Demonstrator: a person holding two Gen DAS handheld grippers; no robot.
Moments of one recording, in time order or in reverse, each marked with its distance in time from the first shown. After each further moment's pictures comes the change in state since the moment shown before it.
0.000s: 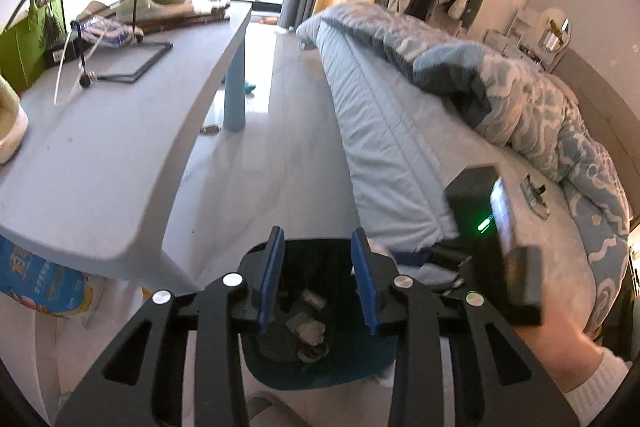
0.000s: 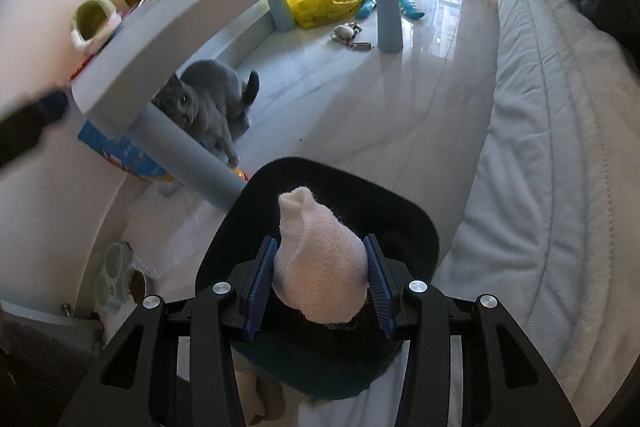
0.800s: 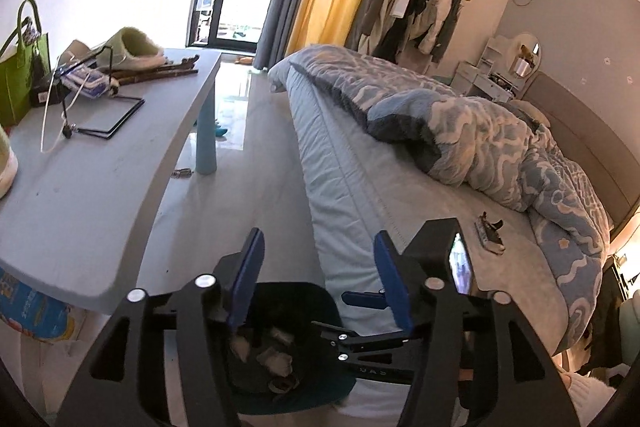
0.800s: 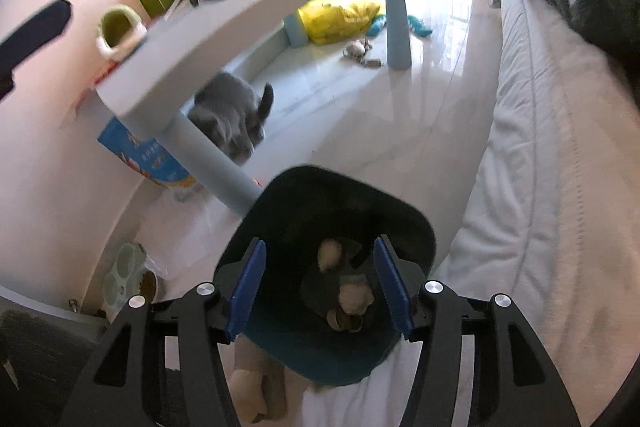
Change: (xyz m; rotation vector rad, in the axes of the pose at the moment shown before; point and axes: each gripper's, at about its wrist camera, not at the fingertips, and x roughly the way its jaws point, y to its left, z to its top) left arm -0.031 -0.040 0.024 0.023 -0.136 -0.088; right arm -0.043 -0.003 -0.009 -0.023 -0.082 0.041
